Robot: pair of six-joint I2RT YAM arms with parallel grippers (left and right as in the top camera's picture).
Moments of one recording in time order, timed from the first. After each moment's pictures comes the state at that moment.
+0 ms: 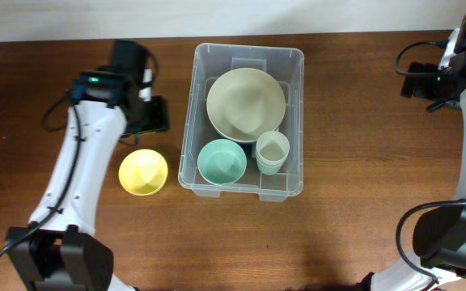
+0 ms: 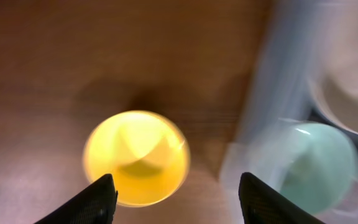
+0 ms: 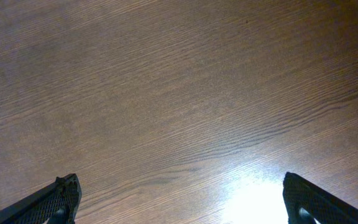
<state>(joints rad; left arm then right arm) -0.11 1.74 1.69 -1.24 -0.02 -0.26 -0.31 1.83 1.89 -1.15 0.10 0.03</state>
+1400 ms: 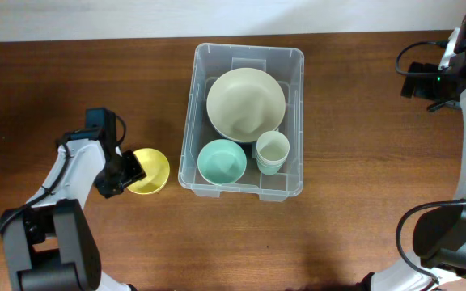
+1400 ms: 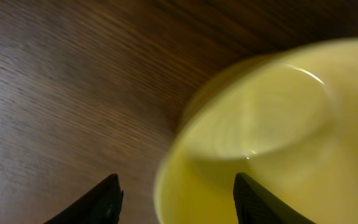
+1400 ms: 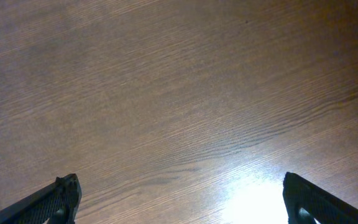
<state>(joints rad) 0.12 1.74 1.09 -0.89 0.02 -0.41 -0.31 1.83 1.89 -1.15 0.10 0.03</state>
